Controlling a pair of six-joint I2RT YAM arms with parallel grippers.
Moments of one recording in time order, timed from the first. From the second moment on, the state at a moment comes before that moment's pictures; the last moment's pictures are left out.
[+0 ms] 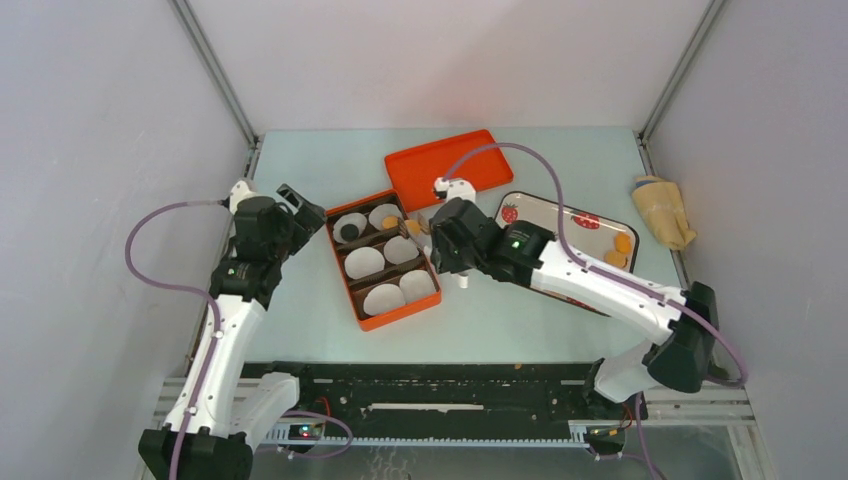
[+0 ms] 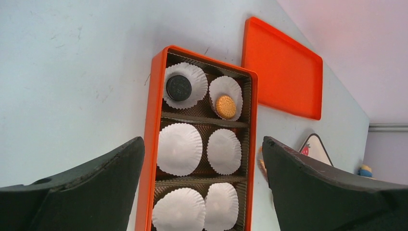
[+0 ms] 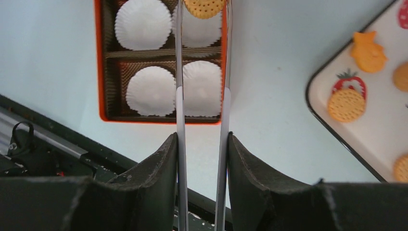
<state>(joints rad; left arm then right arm) -0.08 0.88 0.90 -0.52 -0.16 -0.77 0.99 1.44 1.37 -0.71 0.32 0.58</state>
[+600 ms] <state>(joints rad) -0.07 0.87 0.90 -0.54 -0.15 -0.76 1.02 1.67 1.45 -0.69 0.27 0.53</state>
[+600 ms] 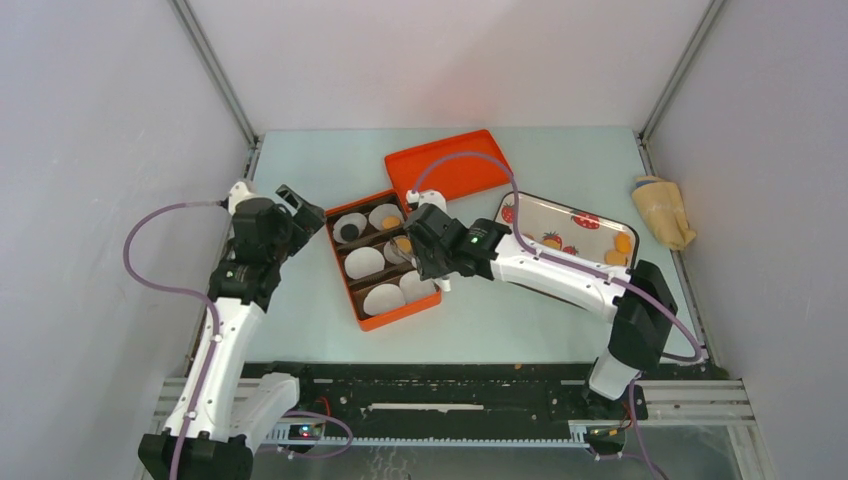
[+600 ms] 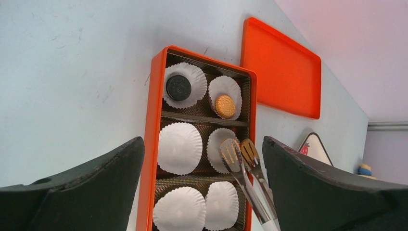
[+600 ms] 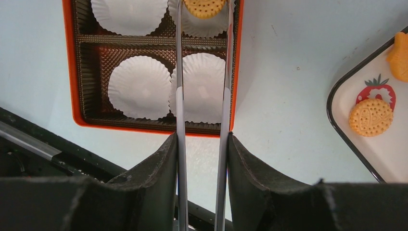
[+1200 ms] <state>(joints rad) -0.07 0.85 0.90 -0.53 -0.15 -0.75 1.02 1.69 1.49 -0.70 0.31 0.52</state>
